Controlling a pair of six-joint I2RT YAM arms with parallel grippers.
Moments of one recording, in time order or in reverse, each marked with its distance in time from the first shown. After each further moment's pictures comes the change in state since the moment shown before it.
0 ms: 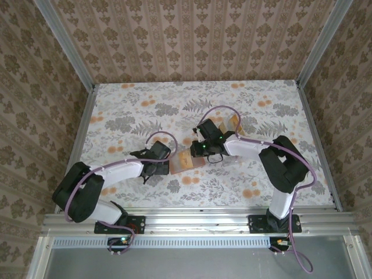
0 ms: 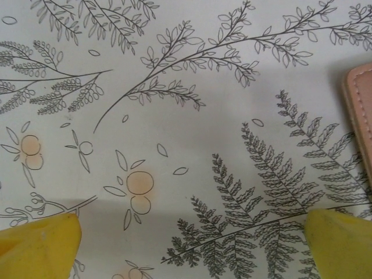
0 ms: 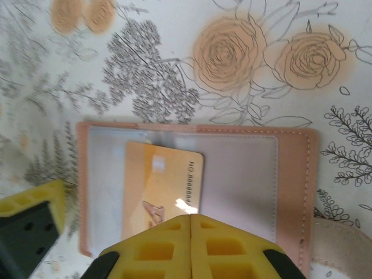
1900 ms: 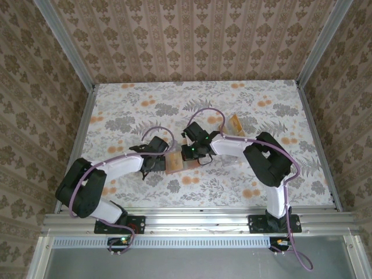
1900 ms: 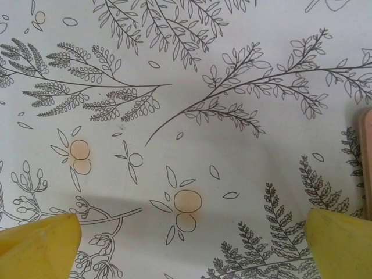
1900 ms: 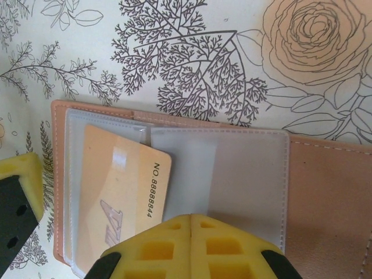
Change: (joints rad) left arm 0.071 0.045 0.058 -0.071 -0.023 -0.044; right arm 0.077 0.147 0.146 -0.061 0.011 0.004
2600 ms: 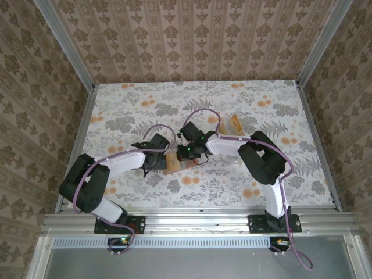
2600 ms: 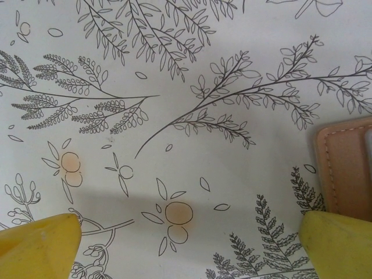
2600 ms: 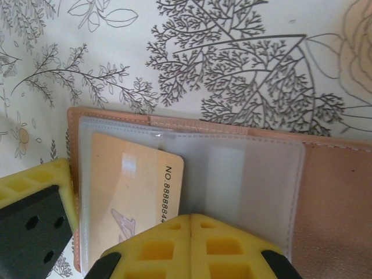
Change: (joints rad) left arm 0.007 0.053 0.047 -0.019 0.015 0.029; right arm 0.027 0.064 0.059 0.024 -0.055 0.032
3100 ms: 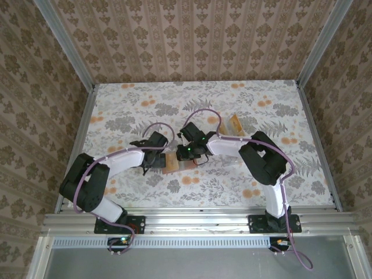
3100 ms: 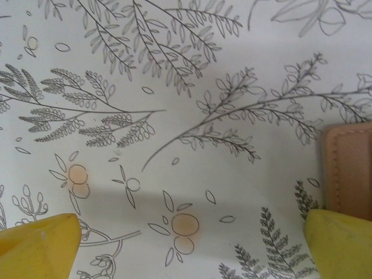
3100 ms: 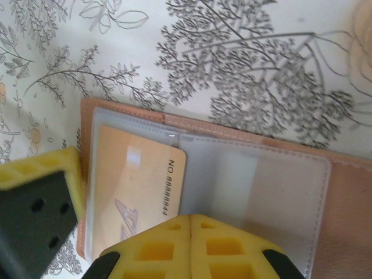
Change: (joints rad) left arm 0.036 0.001 0.018 -0.005 0.011 0.028; right arm -0.016 -0.027 -0.037 0.024 -0.008 0.016
